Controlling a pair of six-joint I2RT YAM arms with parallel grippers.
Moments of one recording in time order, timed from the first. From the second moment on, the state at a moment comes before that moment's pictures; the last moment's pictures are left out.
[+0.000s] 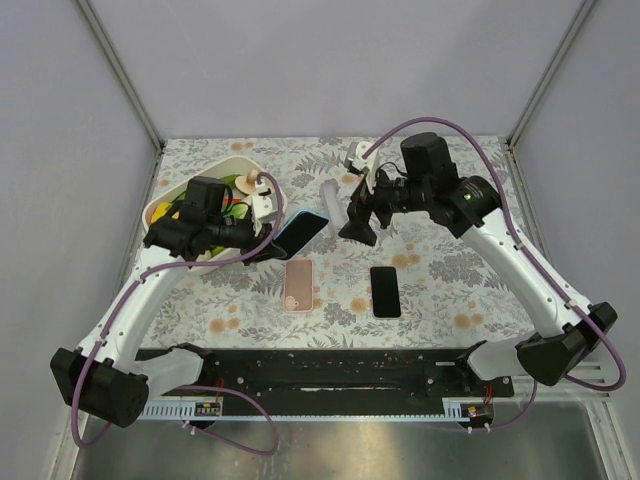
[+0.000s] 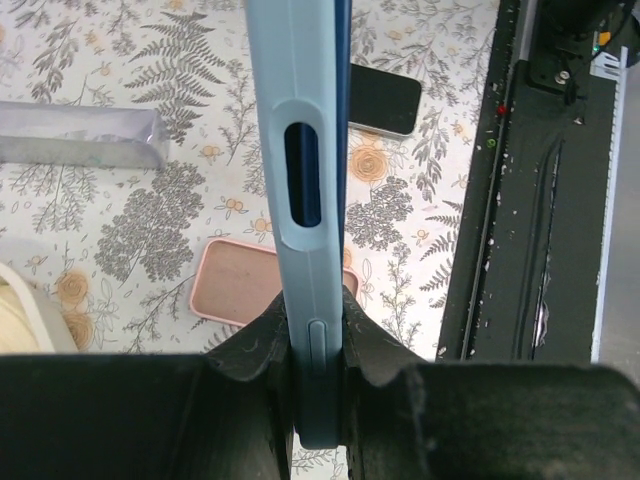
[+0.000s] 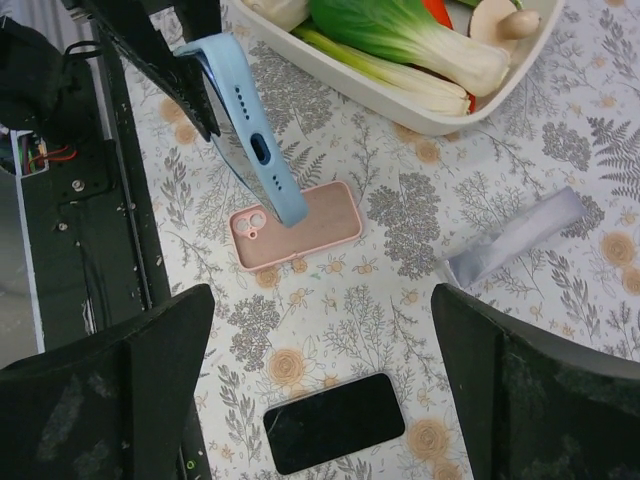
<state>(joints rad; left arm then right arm) -0.32 1.13 1.13 -0.79 0.86 0.55 0.60 1.39 1.58 -0.76 -0.58 -0.33</state>
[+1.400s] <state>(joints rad) -0.41 1.11 1.12 -0.85 0.97 0.65 0.62 1.43 1.52 -0.84 -0.99 -0.60</state>
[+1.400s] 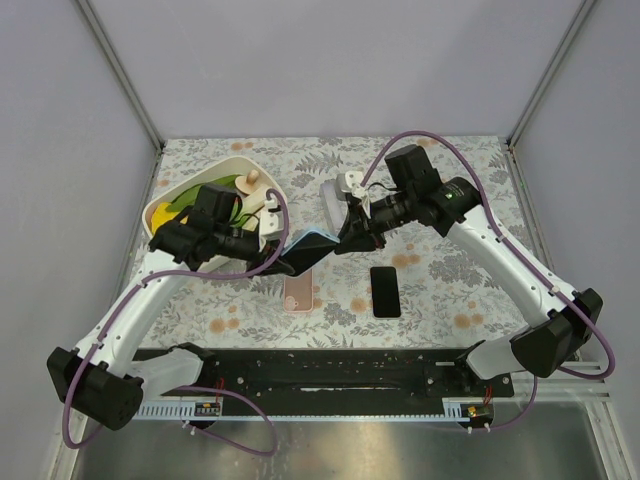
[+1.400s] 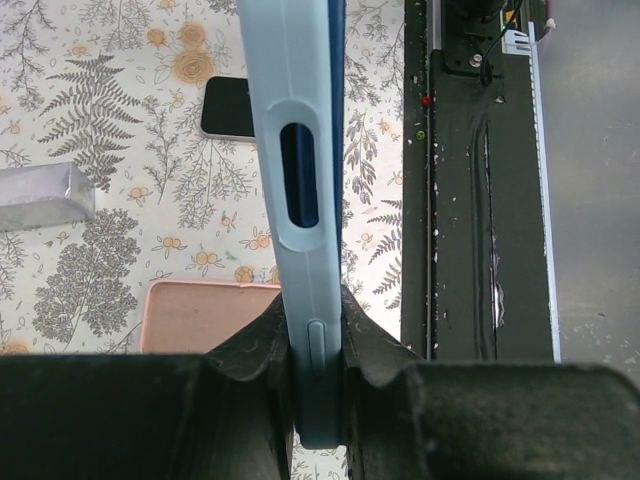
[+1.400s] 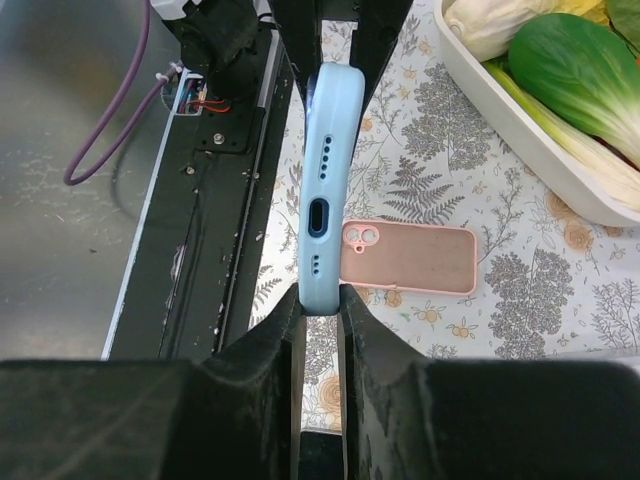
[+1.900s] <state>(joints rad) -0.47 1.14 1.12 -1.00 1.00 0.84 0.72 1.43 1.55 -1.13 -0.96 -0.94</state>
